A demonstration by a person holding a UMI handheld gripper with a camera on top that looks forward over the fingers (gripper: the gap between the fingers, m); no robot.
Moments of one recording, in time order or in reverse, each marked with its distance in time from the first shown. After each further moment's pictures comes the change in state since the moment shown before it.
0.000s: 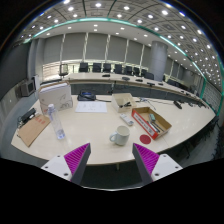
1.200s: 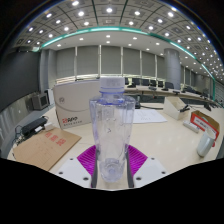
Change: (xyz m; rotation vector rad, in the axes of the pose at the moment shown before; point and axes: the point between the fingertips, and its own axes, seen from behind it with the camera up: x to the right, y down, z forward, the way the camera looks) arm -0.342 -0.013 0.278 0.200 -0.179 0.050
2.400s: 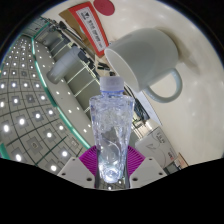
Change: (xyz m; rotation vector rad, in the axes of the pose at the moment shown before) arm 0.274 -0.128 -0.058 0.110 -0.666 2.122
